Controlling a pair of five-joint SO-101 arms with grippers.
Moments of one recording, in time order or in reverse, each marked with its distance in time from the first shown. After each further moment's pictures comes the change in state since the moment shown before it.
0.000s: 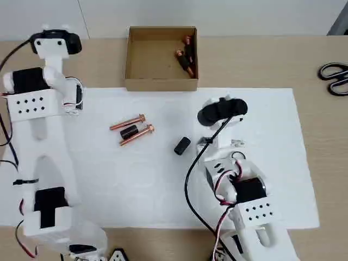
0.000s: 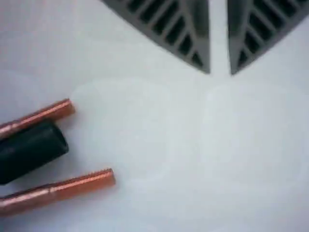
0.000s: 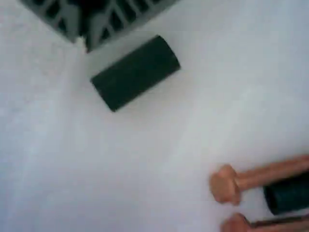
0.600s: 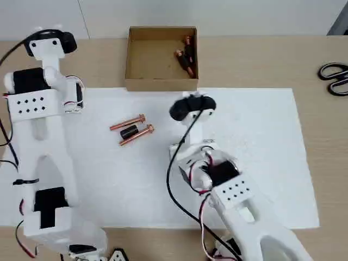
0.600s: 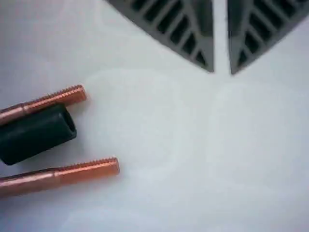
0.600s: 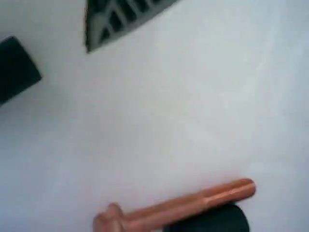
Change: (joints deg) left arm 0.0 0.0 0.6 -0.8 4.0; right arm -12.3 18.6 -13.0 4.1 -12.6
